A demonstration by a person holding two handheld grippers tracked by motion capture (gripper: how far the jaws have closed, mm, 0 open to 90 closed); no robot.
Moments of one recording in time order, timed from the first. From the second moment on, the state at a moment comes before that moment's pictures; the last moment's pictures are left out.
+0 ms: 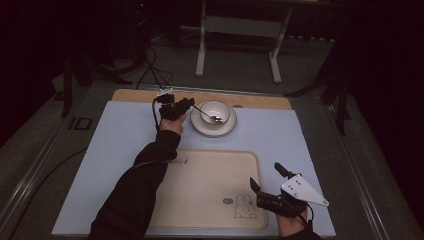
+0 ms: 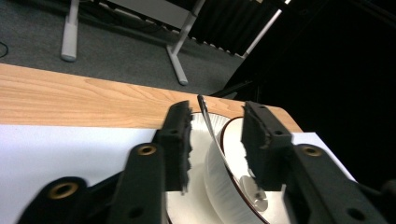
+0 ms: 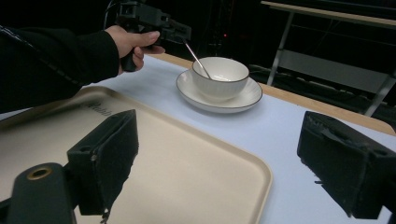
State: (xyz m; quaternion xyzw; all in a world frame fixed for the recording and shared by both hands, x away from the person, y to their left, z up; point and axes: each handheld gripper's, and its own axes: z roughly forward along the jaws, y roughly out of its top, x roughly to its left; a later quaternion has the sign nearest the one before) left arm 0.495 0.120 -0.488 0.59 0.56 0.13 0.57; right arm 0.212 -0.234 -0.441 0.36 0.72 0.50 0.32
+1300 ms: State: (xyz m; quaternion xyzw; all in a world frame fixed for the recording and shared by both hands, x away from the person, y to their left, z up) left arm 0.480 0.109 -0.451 0.60 0.51 0.14 0.61; right arm 0.212 -0.236 -0.441 0.36 0.71 0.50 0.32
